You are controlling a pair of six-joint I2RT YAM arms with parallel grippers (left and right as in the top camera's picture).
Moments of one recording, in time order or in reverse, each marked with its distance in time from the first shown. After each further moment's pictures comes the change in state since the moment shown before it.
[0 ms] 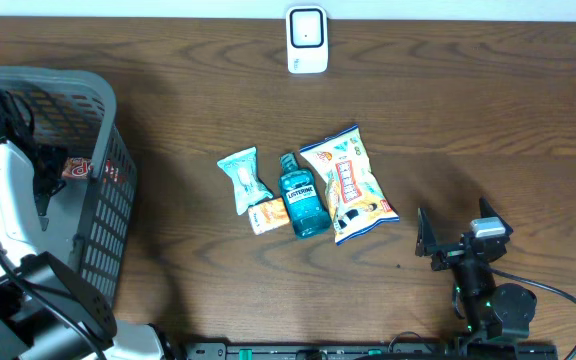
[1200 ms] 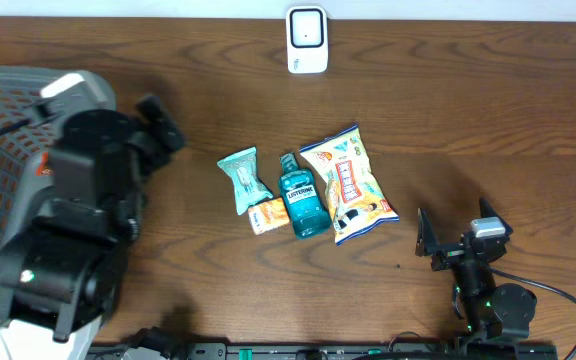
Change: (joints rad) left arm -0.757 -0.628 0.063 0.140 -0.197 0.313; right arm 0.000 0.000 0.000 0.000 0.000 0.000
